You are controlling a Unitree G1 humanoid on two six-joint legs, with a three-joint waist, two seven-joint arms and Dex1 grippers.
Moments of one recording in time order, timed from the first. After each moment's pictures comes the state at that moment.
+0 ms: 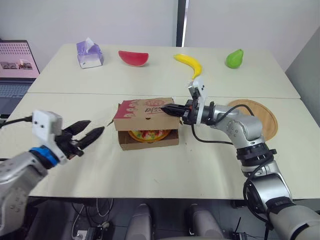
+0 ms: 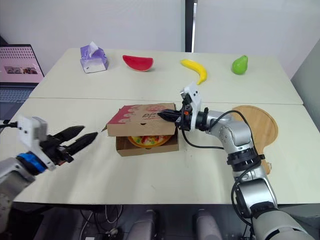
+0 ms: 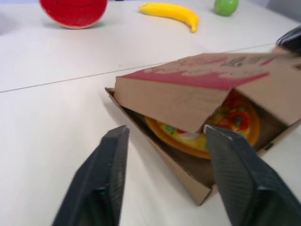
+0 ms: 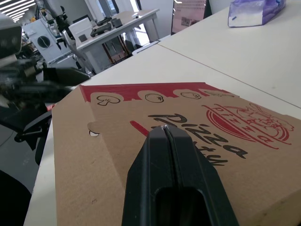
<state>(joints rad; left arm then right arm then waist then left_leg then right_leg) 0.02 0.82 0.61 -0.39 -0.84 0.78 -0.67 -0.79 -0.26 0.12 0.15 0.50 0.73 0.85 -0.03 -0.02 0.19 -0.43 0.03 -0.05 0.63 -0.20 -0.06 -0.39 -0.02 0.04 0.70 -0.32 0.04</state>
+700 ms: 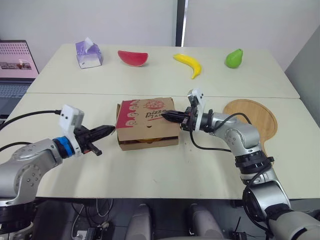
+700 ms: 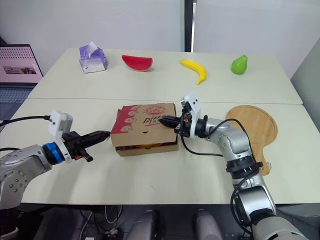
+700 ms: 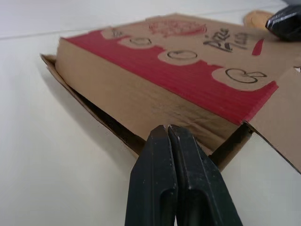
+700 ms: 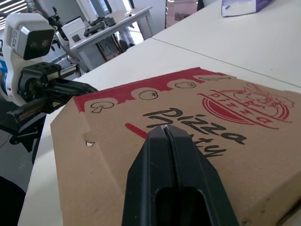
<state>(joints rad) -0.14 0.83 0.29 -0.23 -0.72 0.78 -0.74 -0.70 -0.23 0.12 0.12 0.48 0.70 0.82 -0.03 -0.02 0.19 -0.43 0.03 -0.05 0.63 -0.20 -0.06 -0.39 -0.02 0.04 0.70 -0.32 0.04</state>
